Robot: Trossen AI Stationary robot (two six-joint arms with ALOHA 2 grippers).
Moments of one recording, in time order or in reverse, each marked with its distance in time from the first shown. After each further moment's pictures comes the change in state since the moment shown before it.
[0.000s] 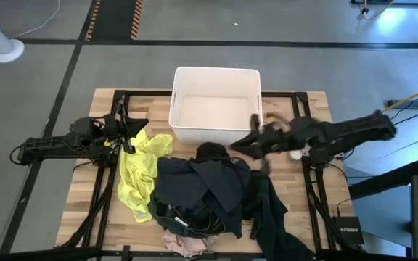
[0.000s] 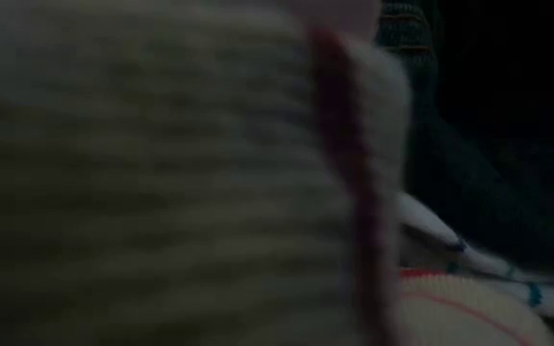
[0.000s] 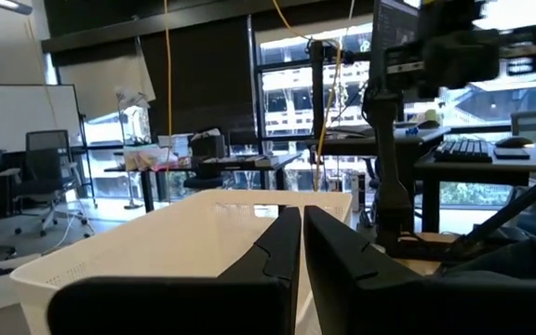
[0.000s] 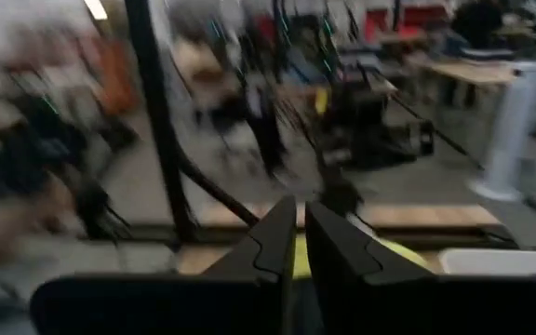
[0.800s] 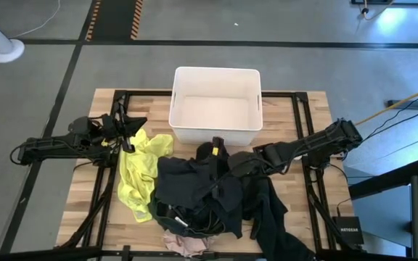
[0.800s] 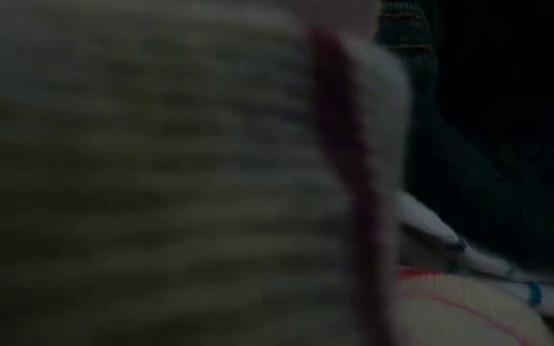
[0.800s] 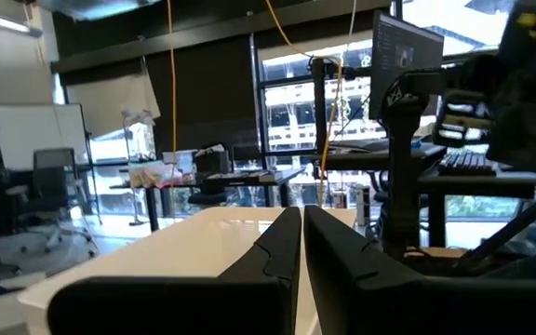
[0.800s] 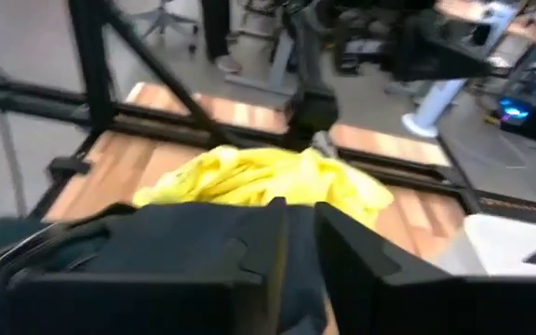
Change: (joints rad) left arm 0.000 0.000 0.000 0.048 0.000 0.016; right arm 0.087 0.484 0.349 -0.216 0.222 -0.143
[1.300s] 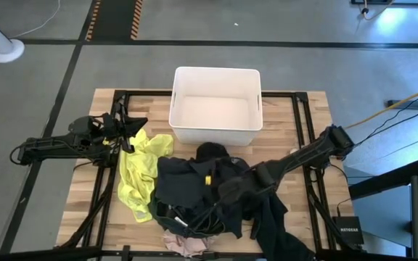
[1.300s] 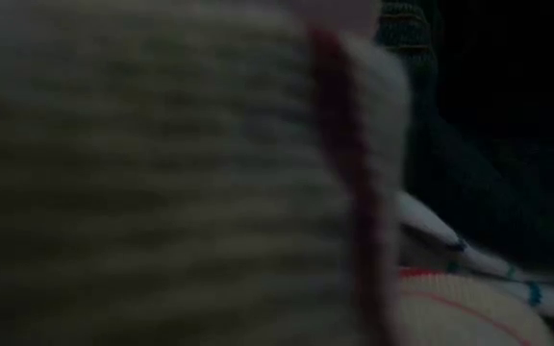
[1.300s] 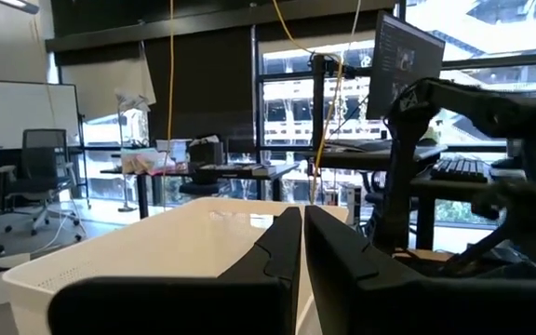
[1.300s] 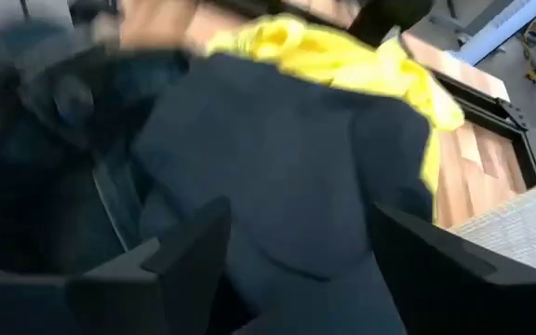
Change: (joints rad) left arm 0.000 0.000 0.000 -0.017 0.000 -0.064; right arm 0.094 0.140 -0.005 -0.178 0.046 -0.018
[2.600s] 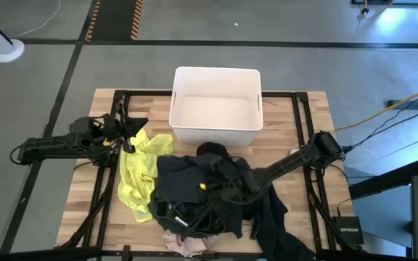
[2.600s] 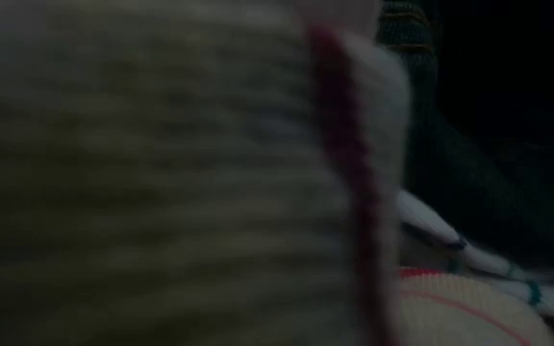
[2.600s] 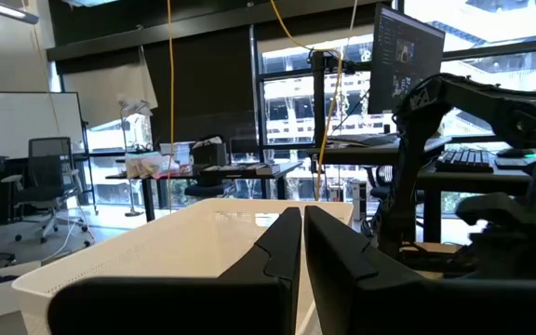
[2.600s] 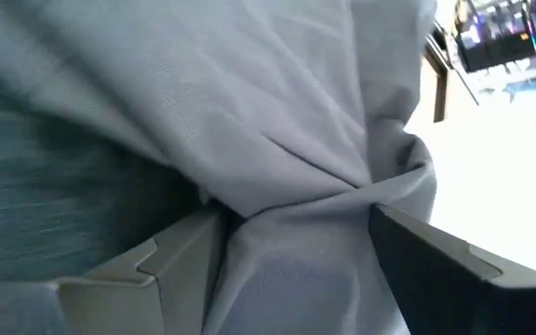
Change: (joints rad) left arm 0.000 0.001 0.000 -0.005 0.000 0.044; right arm -0.021 0.124 0.081 -0.296 0.251 -0.121
